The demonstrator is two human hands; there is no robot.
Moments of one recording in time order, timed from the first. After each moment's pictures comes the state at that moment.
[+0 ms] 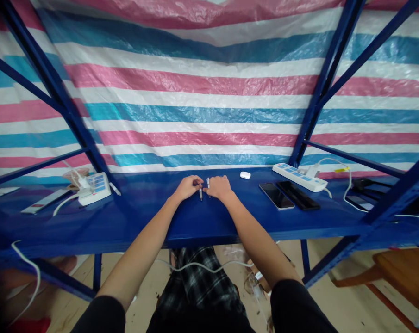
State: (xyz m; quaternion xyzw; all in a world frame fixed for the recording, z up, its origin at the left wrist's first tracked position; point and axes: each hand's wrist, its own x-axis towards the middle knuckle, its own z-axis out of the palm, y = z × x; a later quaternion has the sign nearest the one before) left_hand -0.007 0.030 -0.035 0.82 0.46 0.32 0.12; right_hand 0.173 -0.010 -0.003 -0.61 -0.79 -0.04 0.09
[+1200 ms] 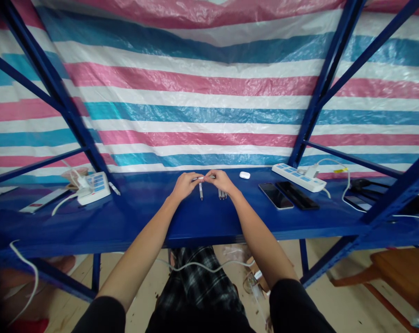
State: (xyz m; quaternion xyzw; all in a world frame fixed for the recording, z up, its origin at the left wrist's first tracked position) left_hand -0.007 0.005 -0.006 0.85 0.40 0.35 0.01; right_hand 0.204 0.017 -0.012 -0.39 -0.77 0.26 0.43
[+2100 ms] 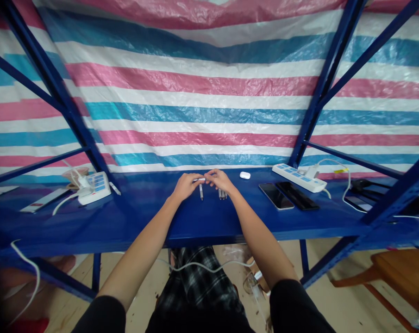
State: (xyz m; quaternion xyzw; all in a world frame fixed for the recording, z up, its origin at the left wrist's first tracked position) left_hand -0.006 0.006 -0.006 0.86 0.38 0.34 0.02; right_hand 0.200 0.022 -0.018 -0.43 -0.67 0.42 0.45
